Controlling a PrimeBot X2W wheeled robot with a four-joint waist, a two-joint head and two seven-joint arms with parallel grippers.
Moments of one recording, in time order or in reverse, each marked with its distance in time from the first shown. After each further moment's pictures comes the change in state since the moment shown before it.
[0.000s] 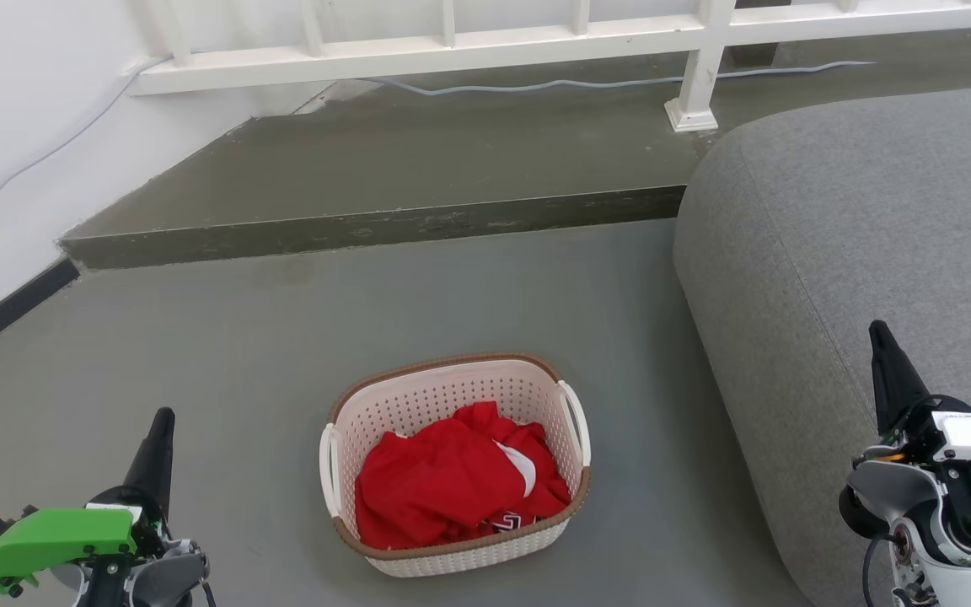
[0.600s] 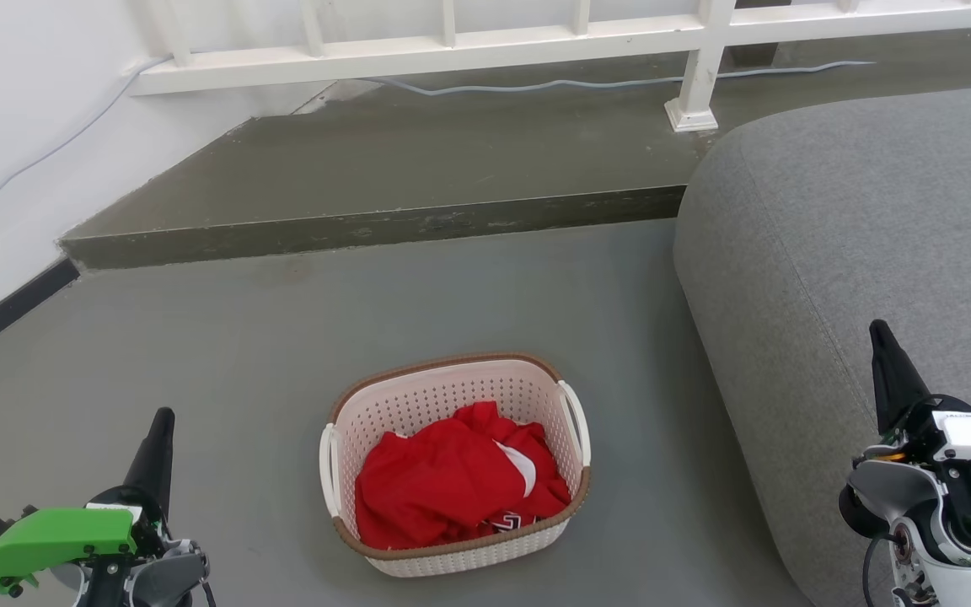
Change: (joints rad) left arm 0.000 0.000 0.000 0.000 0.000 0.000 -0.001; right arm 0.000 0.001 -0.001 -0.002 0.000 0.000 0.000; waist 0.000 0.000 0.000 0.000
